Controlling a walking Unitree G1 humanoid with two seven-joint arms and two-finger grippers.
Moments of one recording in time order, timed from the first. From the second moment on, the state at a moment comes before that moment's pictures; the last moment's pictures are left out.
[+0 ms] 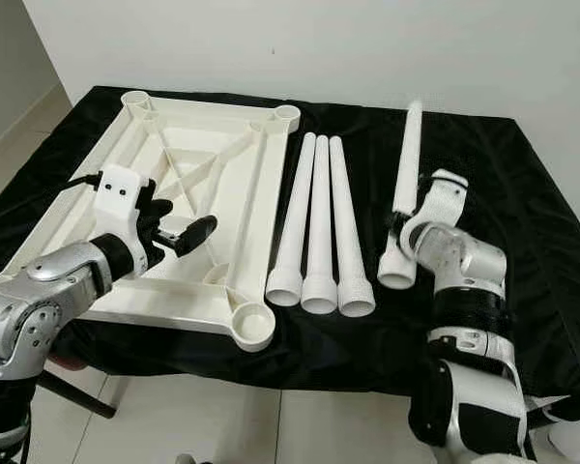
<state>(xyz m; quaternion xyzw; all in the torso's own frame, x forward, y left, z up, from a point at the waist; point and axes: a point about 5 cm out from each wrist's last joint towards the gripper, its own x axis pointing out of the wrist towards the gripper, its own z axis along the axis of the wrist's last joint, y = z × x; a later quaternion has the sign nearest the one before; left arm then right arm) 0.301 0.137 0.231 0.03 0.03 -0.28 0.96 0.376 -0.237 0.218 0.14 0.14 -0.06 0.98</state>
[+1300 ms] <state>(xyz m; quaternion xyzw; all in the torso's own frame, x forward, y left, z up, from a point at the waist) 0.335 0.095 0.302 -0.18 0.03 -0.41 0.89 0.333 -0.142 0.237 0.13 -0.12 0.32 0.93</state>
